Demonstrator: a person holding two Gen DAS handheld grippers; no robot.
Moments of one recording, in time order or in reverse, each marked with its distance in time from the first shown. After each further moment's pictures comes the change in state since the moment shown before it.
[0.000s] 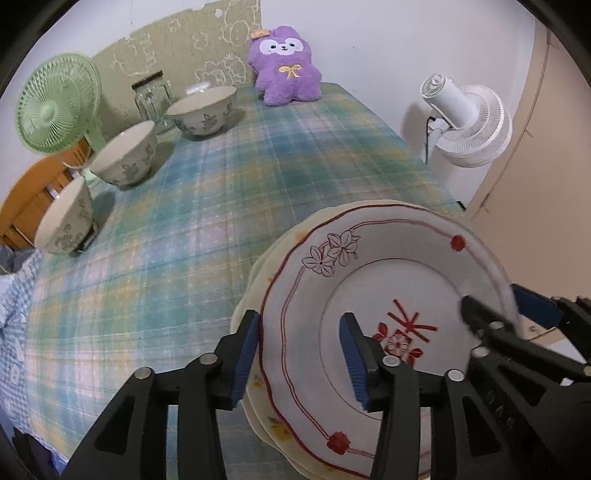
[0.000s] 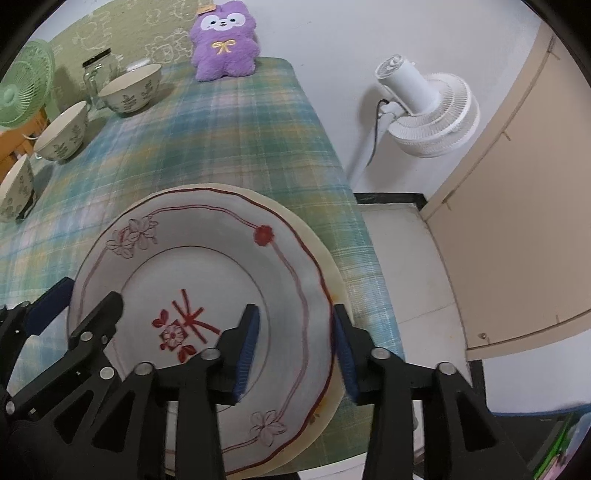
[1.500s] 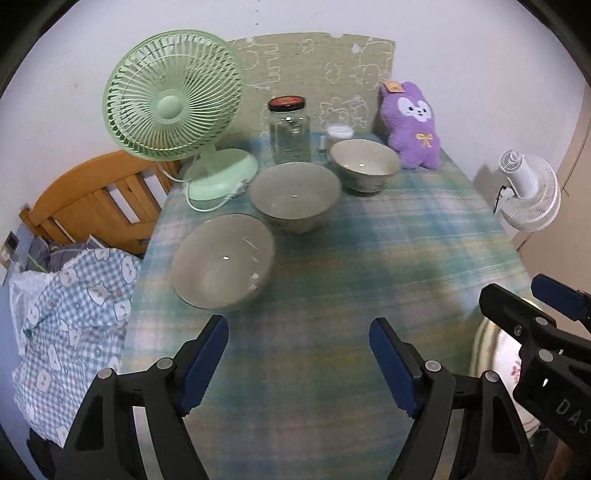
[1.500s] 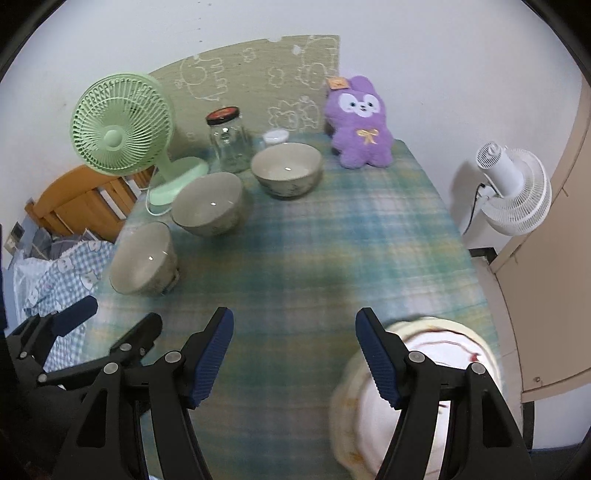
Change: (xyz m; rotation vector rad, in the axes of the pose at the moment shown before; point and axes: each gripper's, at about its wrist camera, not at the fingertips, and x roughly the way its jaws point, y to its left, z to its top) left arm -0.061 0.234 0.054 -0.092 -0.071 0.093; right arm -0.101 0.188 0.091 -0.037 -0.173 0.239
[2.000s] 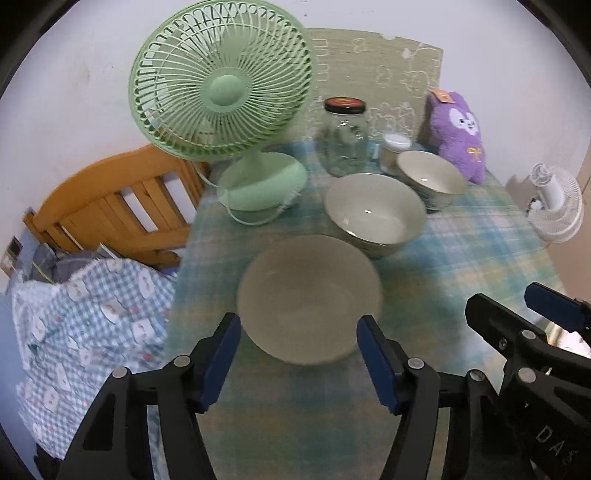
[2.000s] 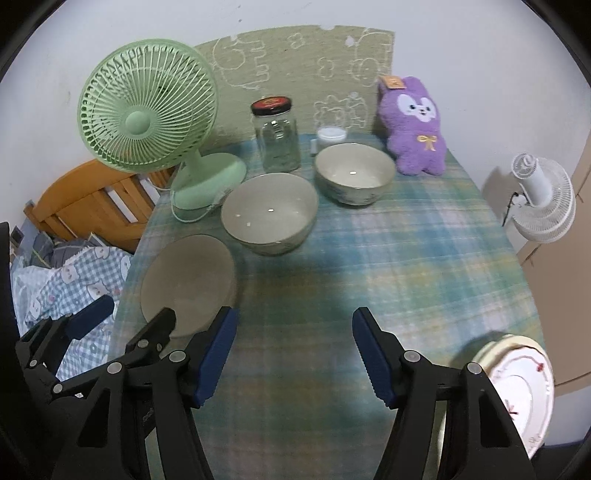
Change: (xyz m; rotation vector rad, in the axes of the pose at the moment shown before) left arm 0.047 0.081 0.026 0.000 -0.029 0.044; right arm 0.057 0.101 0.030 0.002 0.015 0.012
